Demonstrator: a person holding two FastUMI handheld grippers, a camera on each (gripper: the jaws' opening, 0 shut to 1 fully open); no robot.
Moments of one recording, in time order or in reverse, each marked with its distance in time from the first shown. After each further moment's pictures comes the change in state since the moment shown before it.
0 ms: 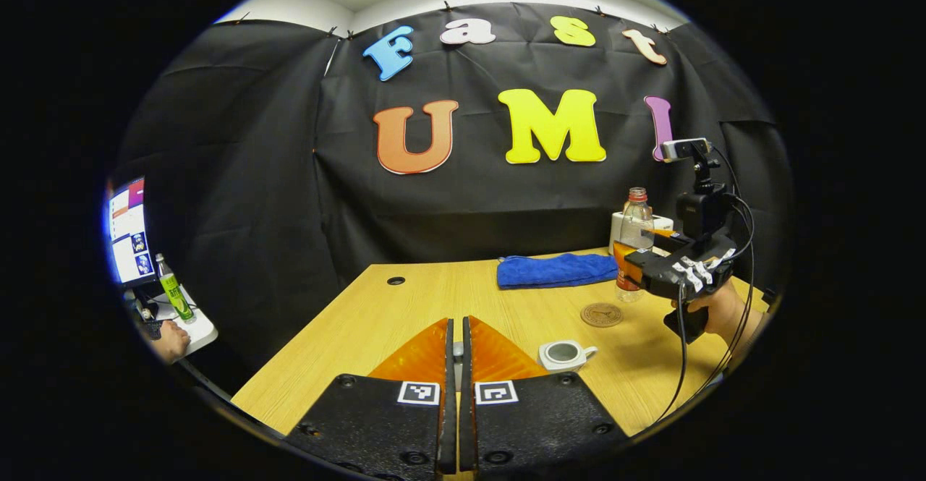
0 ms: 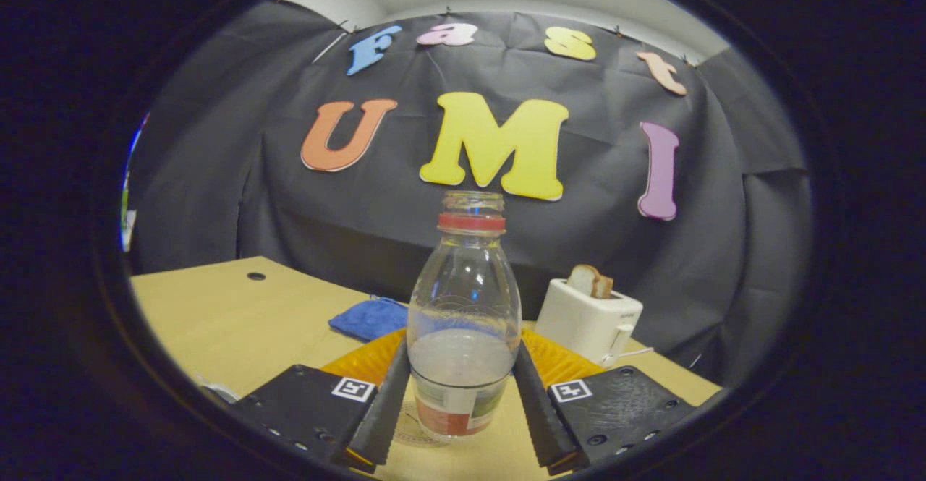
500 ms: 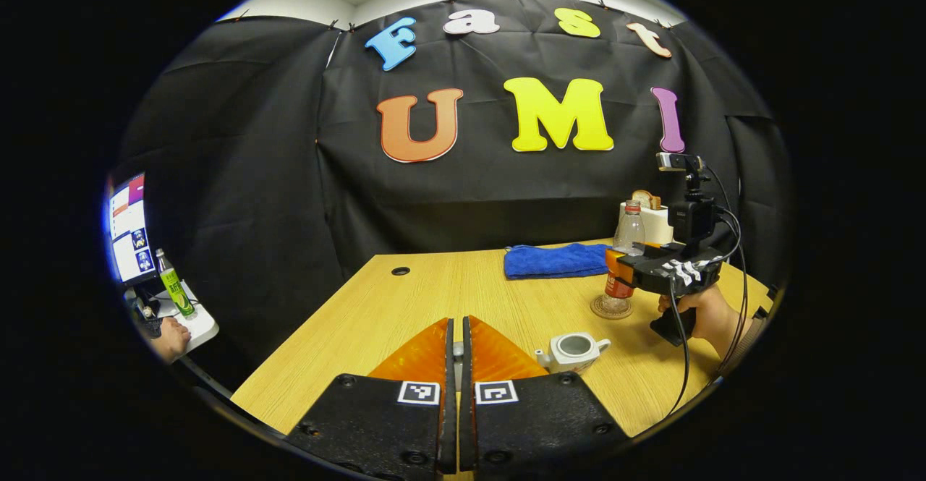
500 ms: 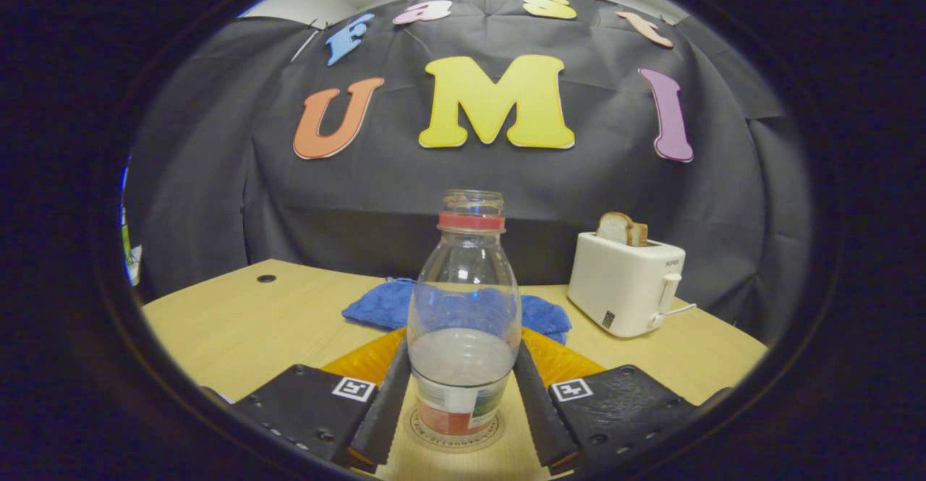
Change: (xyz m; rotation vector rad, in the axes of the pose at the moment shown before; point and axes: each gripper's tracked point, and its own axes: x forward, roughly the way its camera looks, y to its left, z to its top) left arm 0.009 0.004 -0.012 0.001 0.037 0.012; right arm 0.033 0.020 -0.038 0.059 0.069 0.051
